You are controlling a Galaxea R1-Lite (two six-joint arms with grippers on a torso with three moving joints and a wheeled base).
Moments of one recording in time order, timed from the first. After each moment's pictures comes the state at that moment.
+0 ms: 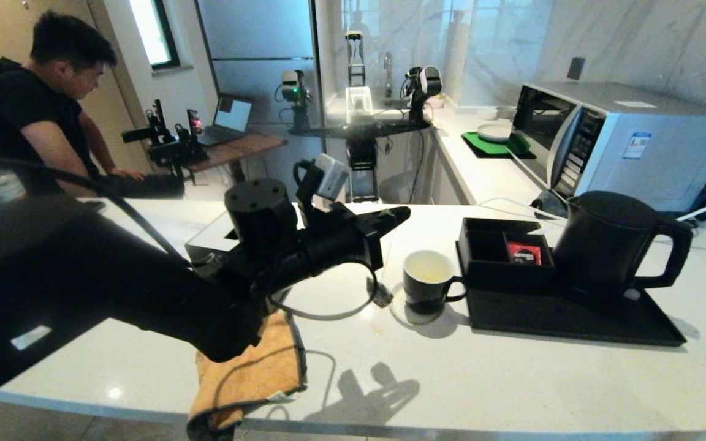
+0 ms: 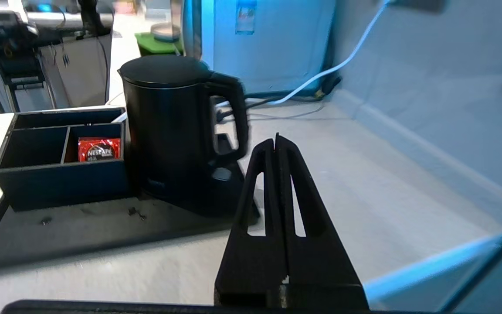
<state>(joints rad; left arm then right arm) -0.60 2.06 -0.97 -1.25 -0.46 -0.20 0.00 0.70 -0.01 -0.87 -0.44 -0.11</state>
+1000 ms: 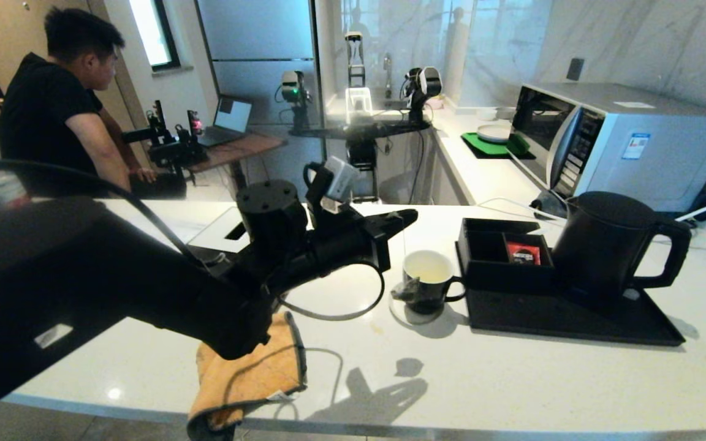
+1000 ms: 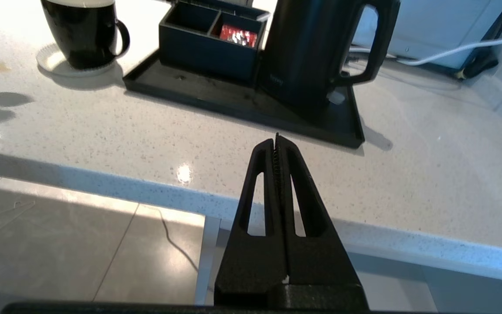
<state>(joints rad) -0.61 2.09 -1.01 -1.23 -0.47 -0.20 0.00 0.01 0.00 -0.04 0.01 -0.20</state>
